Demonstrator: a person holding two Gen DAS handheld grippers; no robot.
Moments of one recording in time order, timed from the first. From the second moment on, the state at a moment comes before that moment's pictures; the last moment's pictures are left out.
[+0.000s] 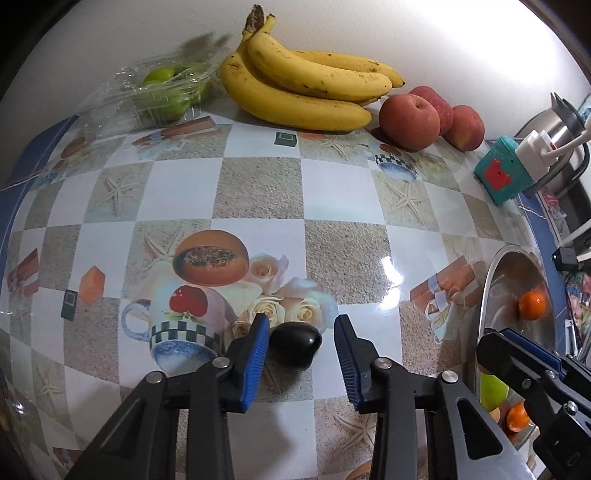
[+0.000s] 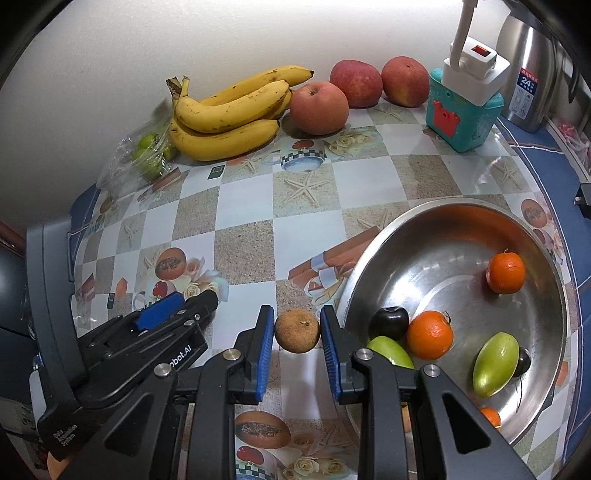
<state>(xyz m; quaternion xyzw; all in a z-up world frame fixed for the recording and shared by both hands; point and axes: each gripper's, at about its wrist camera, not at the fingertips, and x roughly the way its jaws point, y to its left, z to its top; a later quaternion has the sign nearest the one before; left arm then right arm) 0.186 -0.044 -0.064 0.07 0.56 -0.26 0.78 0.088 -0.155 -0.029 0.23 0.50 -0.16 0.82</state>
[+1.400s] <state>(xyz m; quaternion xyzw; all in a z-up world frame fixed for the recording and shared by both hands) 0.137 -0.110 0.007 0.11 0.50 -0.35 0.78 0.036 -0.234 -0.031 0.31 0.48 -0.24 0.78</state>
